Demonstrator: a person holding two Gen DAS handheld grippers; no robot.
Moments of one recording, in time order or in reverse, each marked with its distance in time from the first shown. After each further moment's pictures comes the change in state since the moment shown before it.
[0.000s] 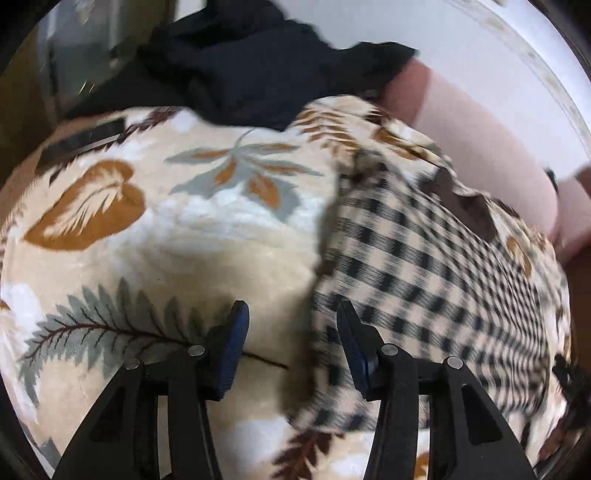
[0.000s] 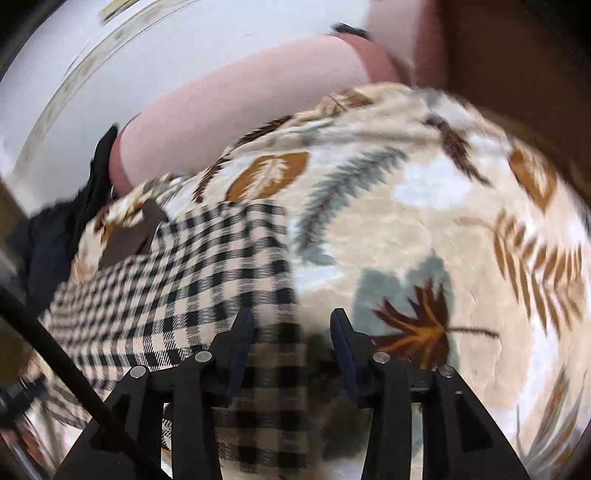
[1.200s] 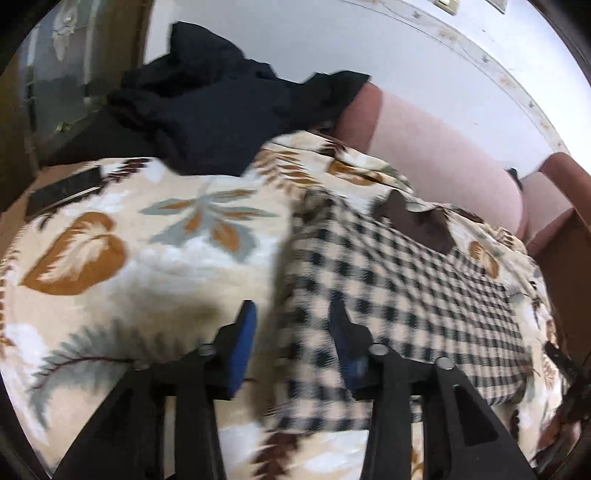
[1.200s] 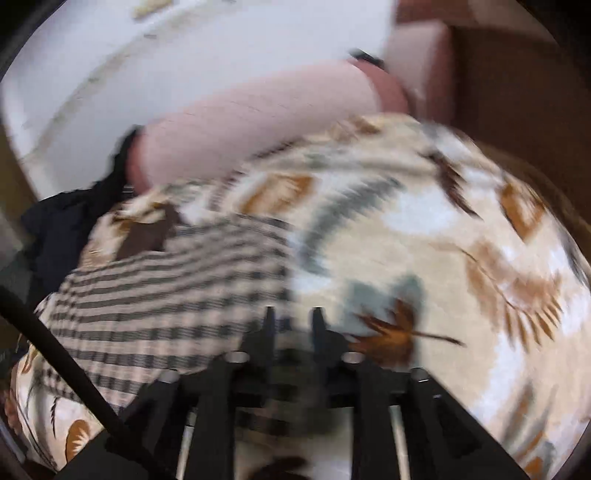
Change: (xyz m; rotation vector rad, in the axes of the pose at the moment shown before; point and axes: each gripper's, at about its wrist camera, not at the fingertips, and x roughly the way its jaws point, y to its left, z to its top) left arm -0.026 -0.017 0.011 0.075 -0.105 -0.113; right arm -0.043 0.021 -0.012 -0.180 -0.103 0.026
